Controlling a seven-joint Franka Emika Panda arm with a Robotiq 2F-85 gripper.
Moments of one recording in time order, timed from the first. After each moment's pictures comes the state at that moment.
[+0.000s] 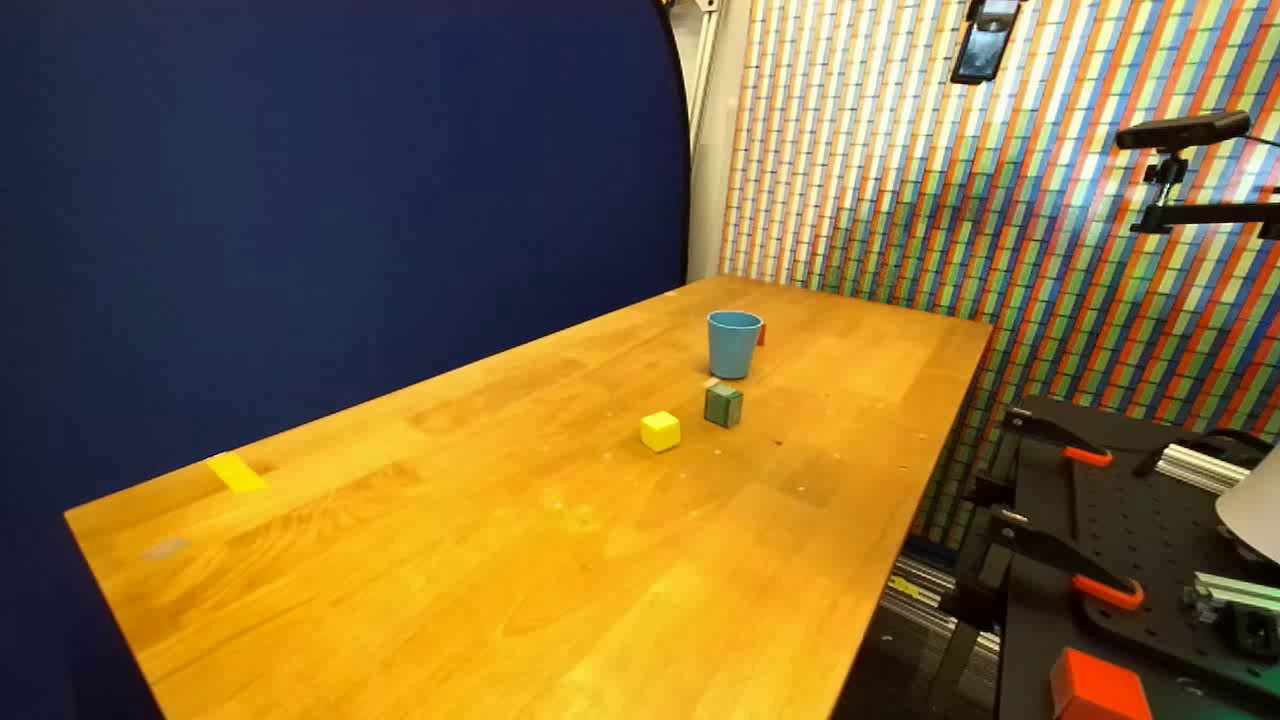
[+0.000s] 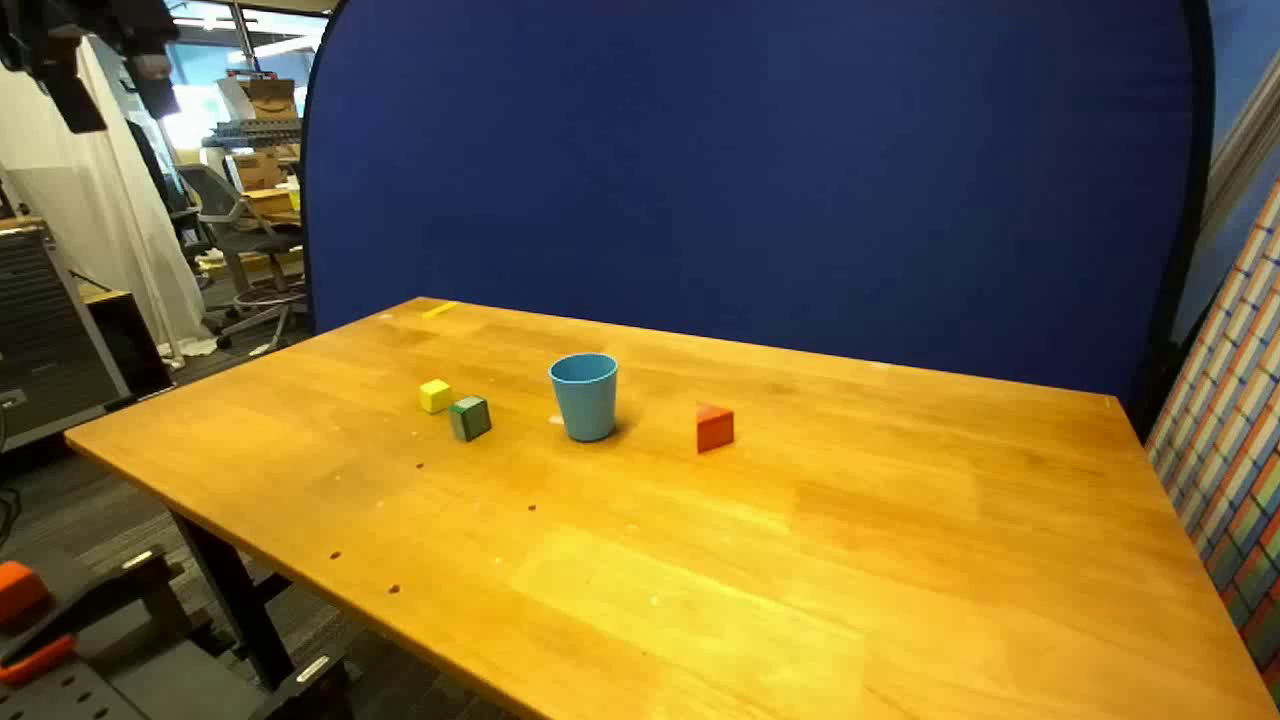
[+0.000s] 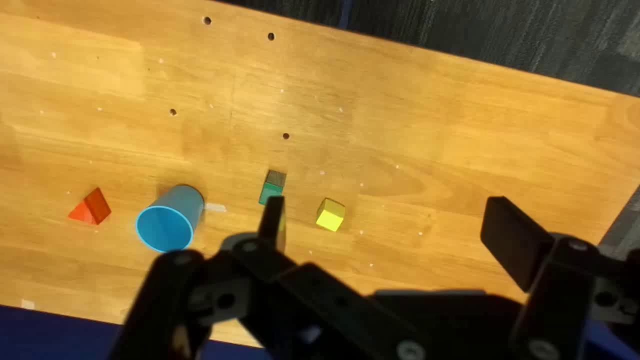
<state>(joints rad) 0.18 -0.75 0.23 -2.62 0.09 1.97 0.12</state>
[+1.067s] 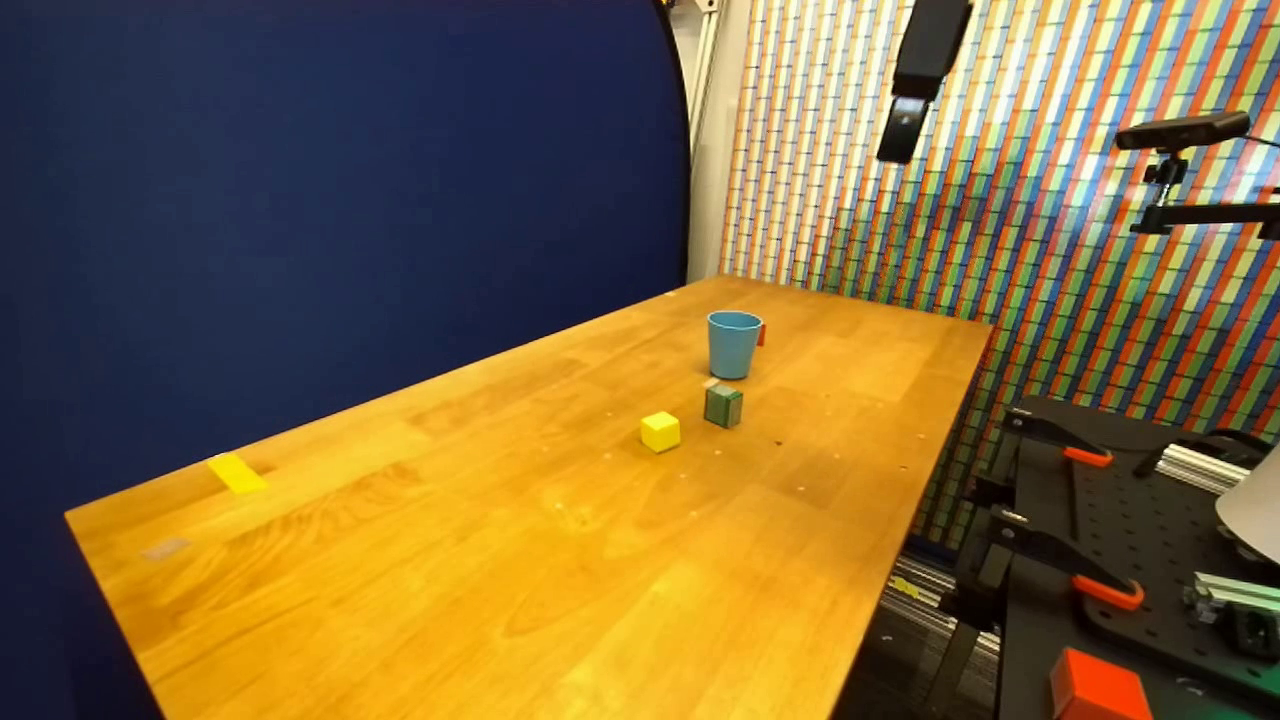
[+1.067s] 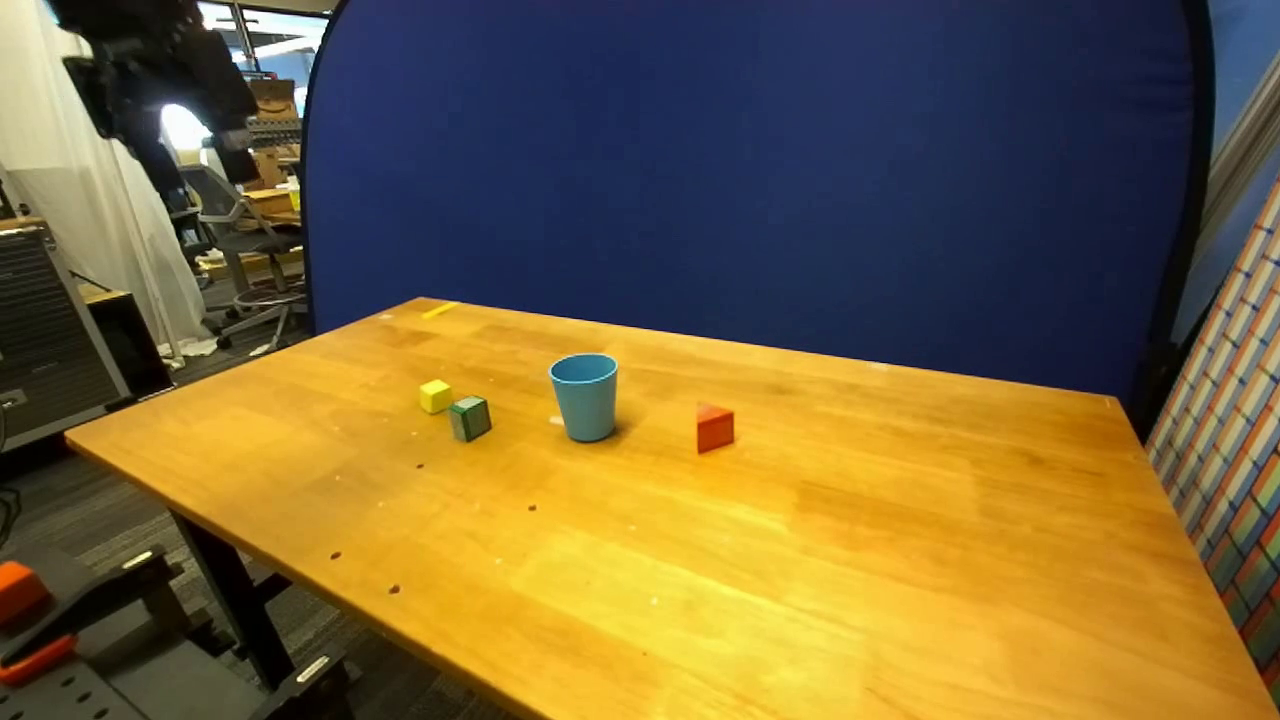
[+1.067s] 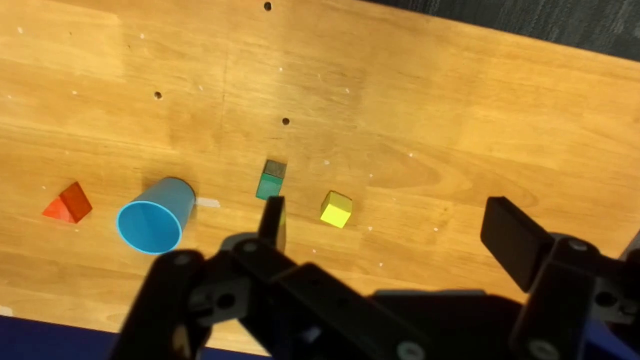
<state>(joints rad) 0.16 -0.59 0.23 -2.65 0.07 2.18 0.12</state>
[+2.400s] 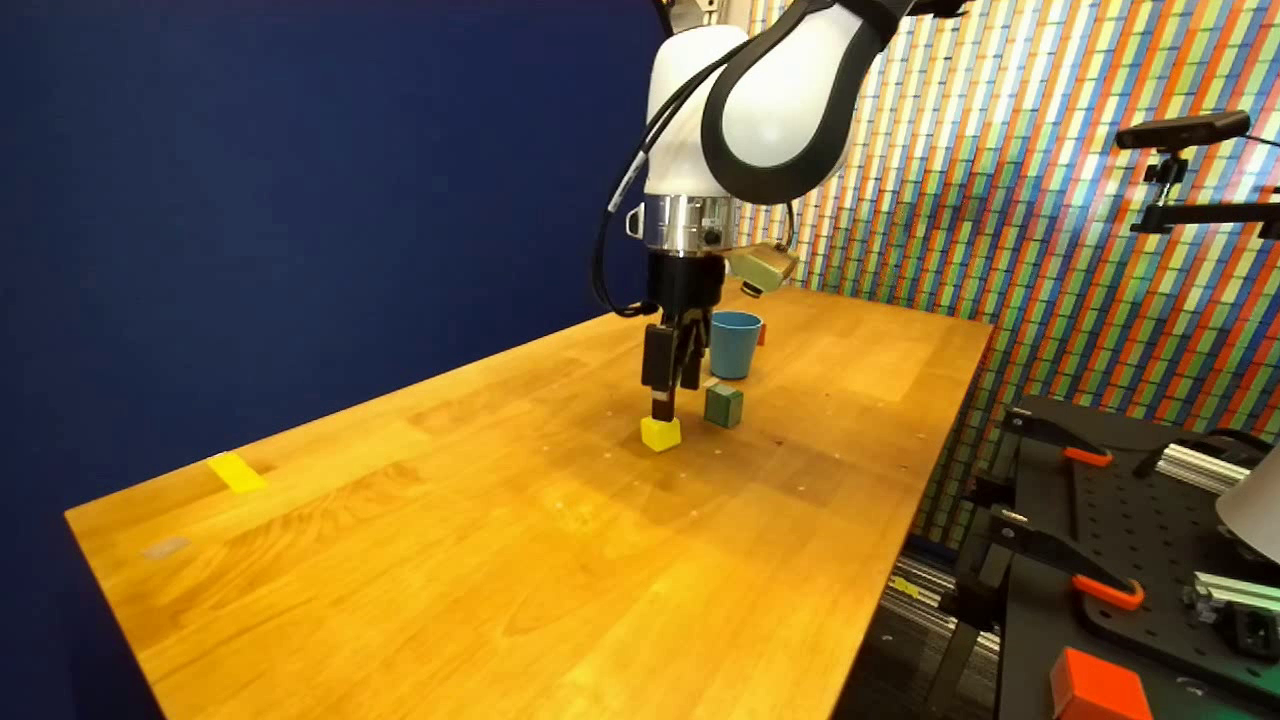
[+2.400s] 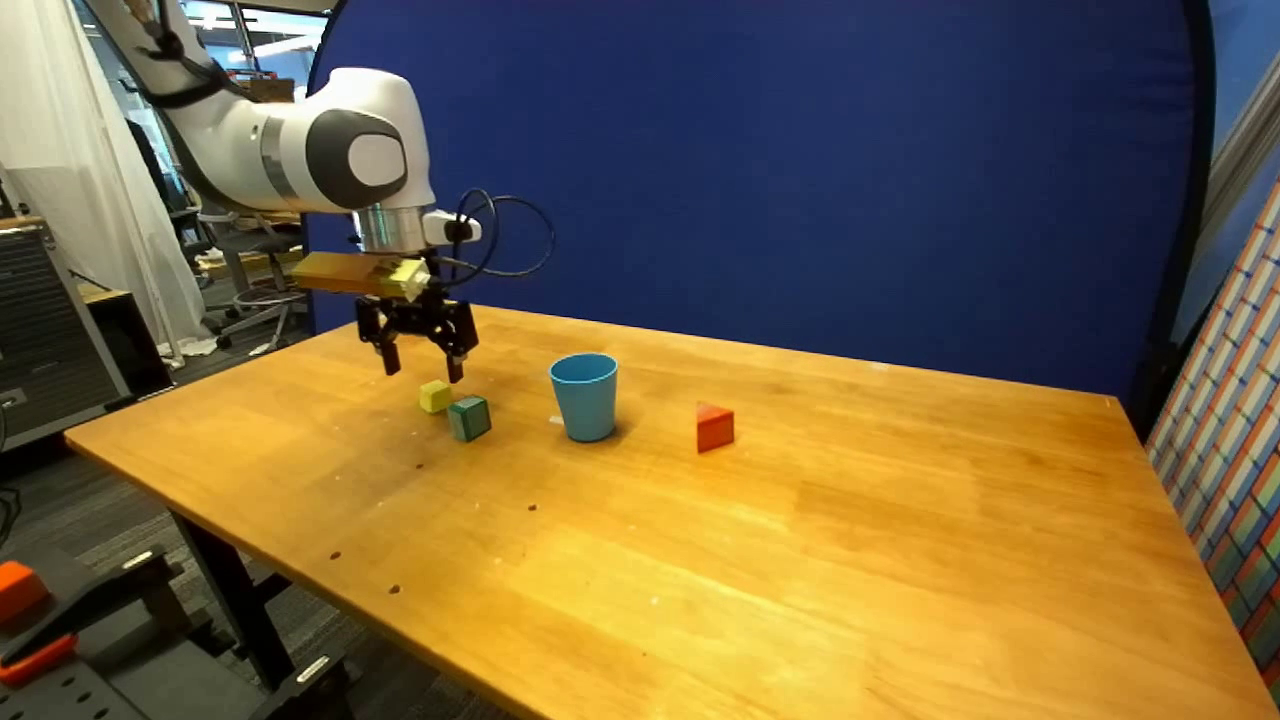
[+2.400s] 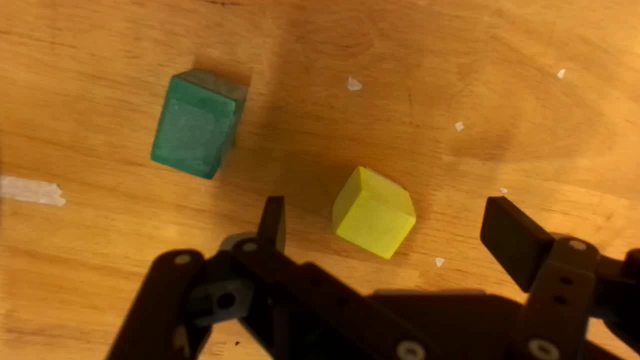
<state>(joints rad) 0.15 0.44 0.13 -2.21 0.00 2.64 -0.01</state>
